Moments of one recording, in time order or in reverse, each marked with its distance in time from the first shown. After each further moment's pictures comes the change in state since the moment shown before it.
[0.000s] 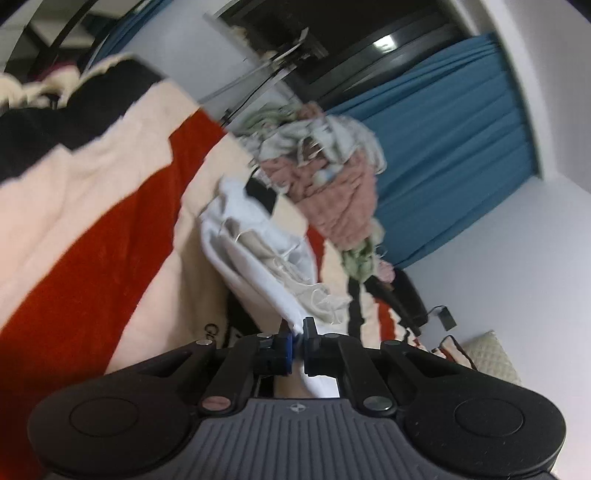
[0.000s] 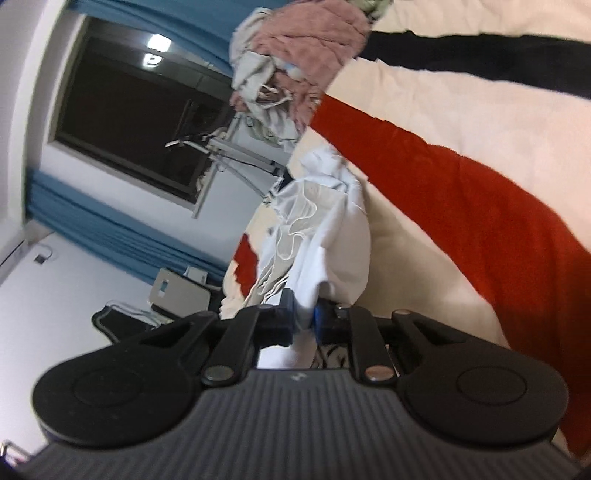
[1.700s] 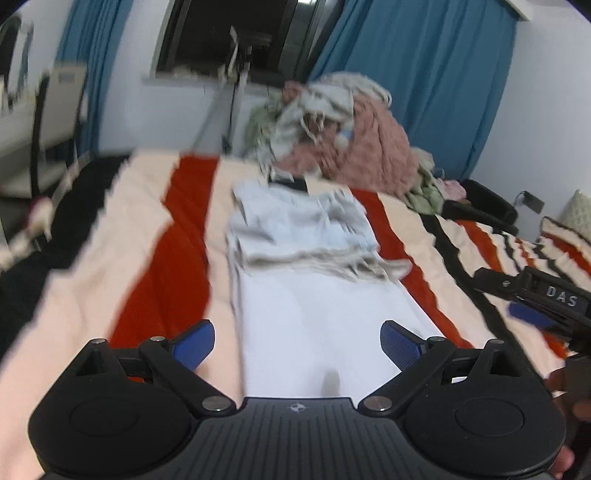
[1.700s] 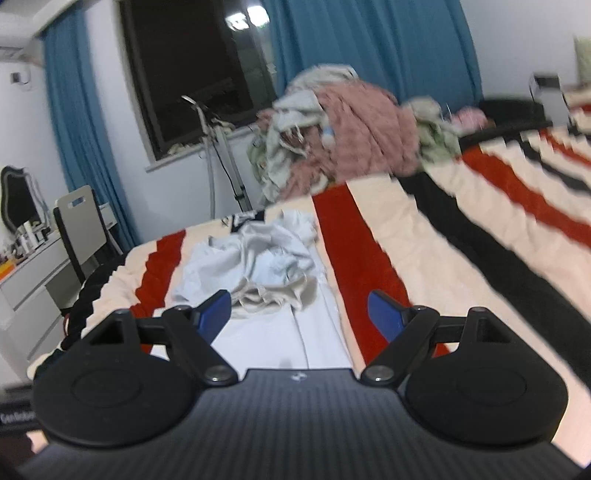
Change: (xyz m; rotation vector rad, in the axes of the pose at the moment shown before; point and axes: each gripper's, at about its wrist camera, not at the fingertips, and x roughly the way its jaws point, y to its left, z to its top) left arm 0.064 -0.037 -0.008 0.478 0.111 0.309; right arm 0.042 0.063 0.007 -0.673 -0.166 -0.305
